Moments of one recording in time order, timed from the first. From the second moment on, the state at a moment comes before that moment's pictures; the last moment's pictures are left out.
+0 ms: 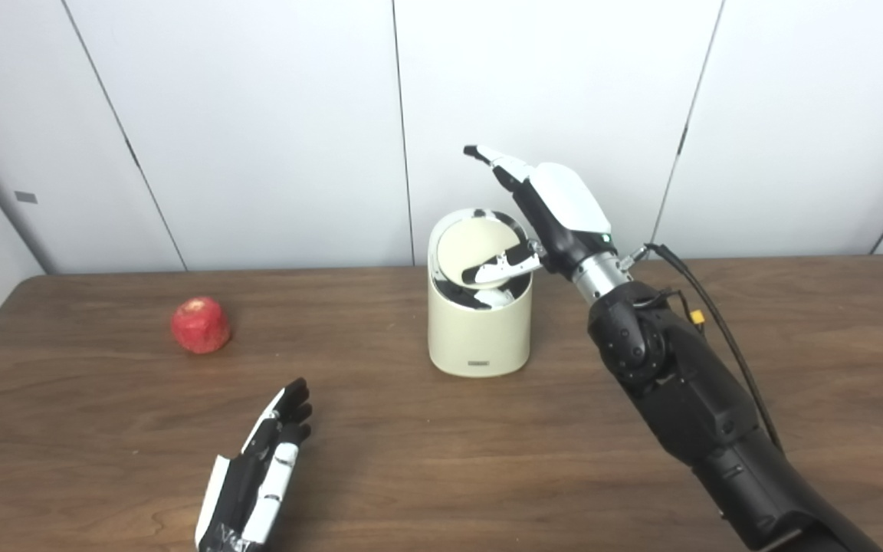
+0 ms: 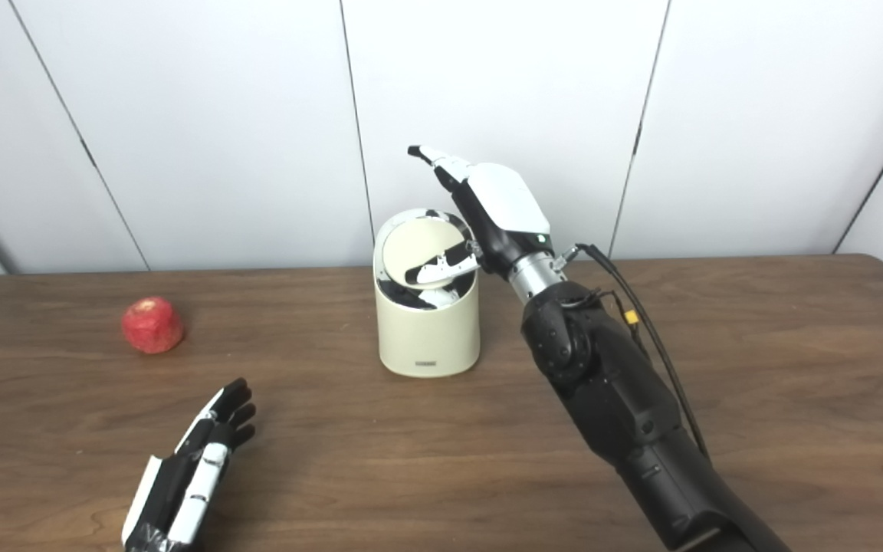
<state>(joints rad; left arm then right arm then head) 0.19 0.06 0.03 -0.25 -0.03 -0.07 -0.08 -0.76 -0.20 0.36 0.32 -0.68 -0.01 -0.12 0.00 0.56</state>
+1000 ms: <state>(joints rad) 0.19 0.06 0.02 -0.26 -0.03 -0.07 -0.09 -0.46 -0.15 0.06 0.00 -0.26 0.26 0.05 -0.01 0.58</state>
